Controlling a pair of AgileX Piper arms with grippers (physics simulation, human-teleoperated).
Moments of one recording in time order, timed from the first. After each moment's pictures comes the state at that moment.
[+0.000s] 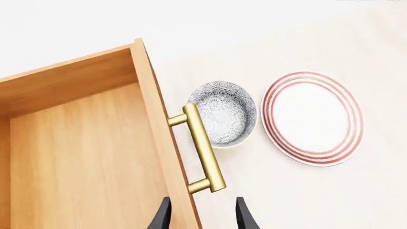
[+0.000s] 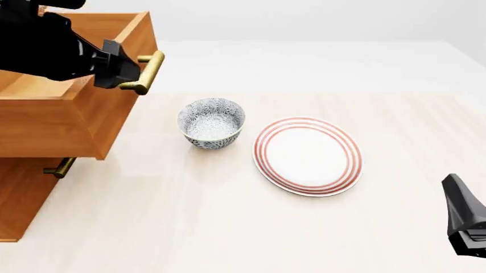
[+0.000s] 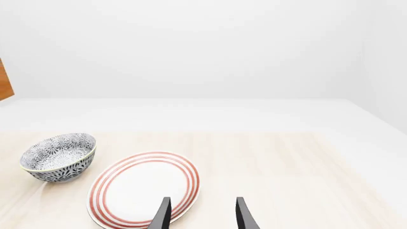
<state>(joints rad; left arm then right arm) -0.35 1.15 -1.17 0.76 -0.02 0.00 0.01 0.00 0.00 0.00</state>
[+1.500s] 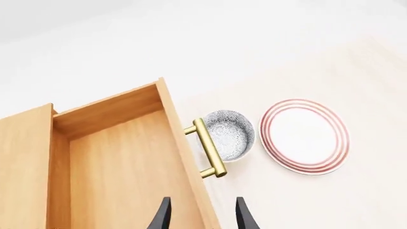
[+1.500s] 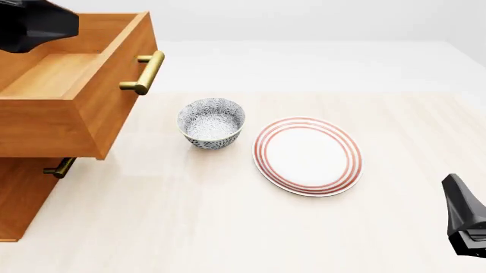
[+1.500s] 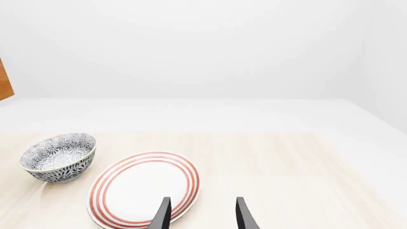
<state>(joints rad) -0.33 0.92 -1.25 0.85 0.10 0.00 0.01 0.00 0.00 0.00</state>
